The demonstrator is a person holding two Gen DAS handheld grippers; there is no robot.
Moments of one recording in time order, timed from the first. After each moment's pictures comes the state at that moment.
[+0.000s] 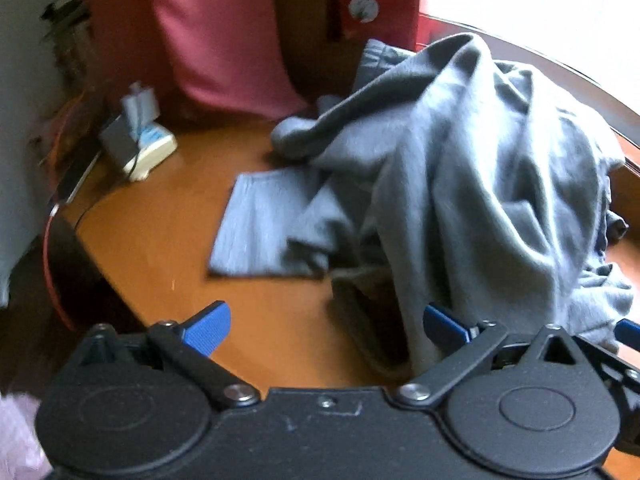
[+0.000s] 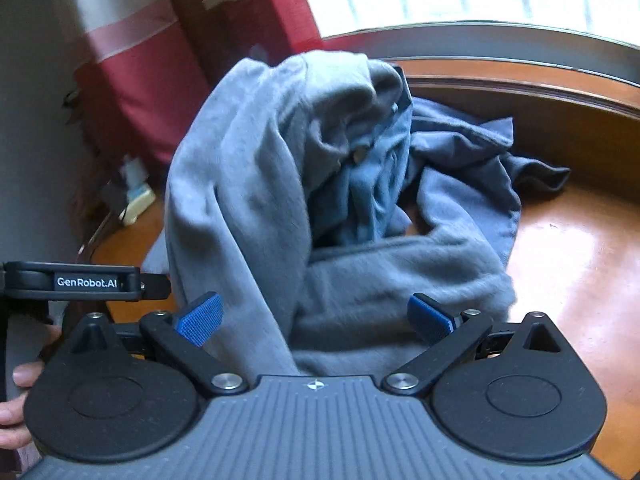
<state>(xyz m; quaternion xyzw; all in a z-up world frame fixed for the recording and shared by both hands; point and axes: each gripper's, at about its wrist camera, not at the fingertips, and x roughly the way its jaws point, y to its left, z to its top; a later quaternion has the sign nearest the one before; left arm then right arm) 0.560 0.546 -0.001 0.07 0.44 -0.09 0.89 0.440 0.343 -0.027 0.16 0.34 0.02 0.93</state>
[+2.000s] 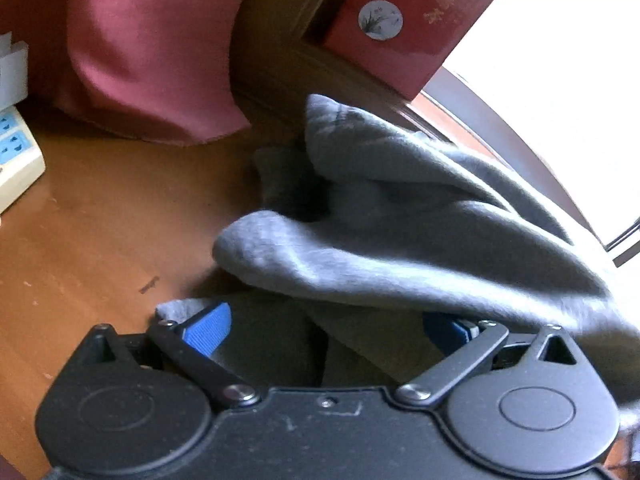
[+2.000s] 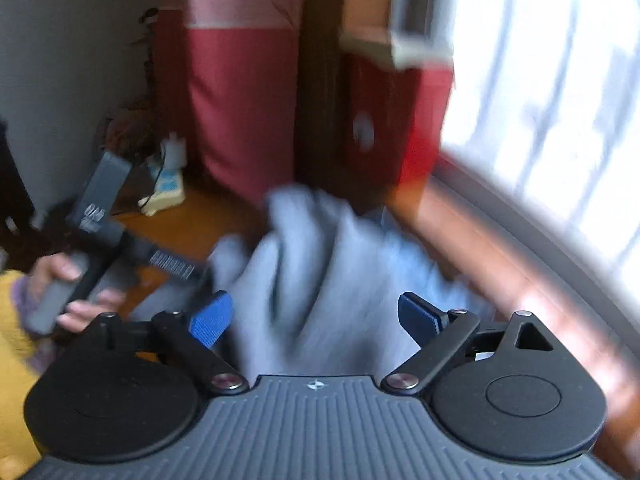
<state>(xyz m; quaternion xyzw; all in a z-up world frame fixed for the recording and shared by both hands) 0.723 0.591 -0.031 -0.11 0.48 -0.29 0.82 0.595 0.375 0.095 -0.13 0.34 0.14 0.92</state>
